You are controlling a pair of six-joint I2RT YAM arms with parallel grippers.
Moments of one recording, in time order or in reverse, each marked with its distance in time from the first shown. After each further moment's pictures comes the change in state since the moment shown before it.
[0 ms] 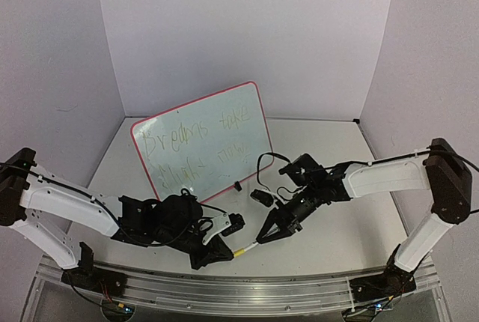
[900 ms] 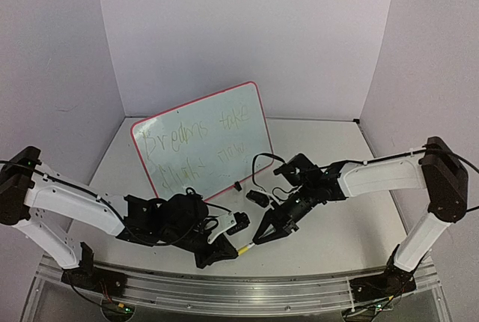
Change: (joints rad) left arm -0.002 0.041 0.042 0.008 -0.020 0.009; right arm 0.027 0.033 0.041 -0.016 0.015 0.001
